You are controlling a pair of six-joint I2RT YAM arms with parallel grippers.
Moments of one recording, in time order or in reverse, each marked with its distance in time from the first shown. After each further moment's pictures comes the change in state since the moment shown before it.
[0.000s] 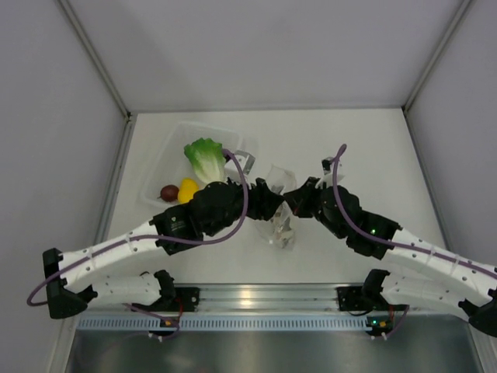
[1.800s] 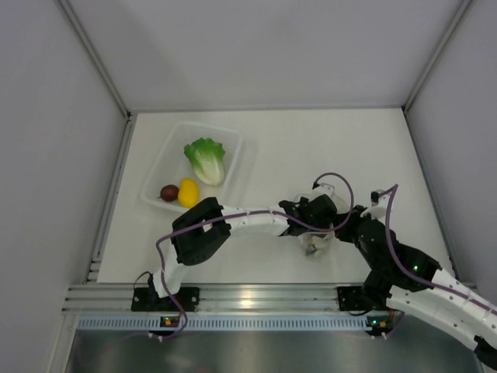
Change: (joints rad) left arm -0.068 1.045 0.463 -0.099 0.046 -0.099; right arm -0.058 -0.539 -0.288 -0.359 0.234 0.049
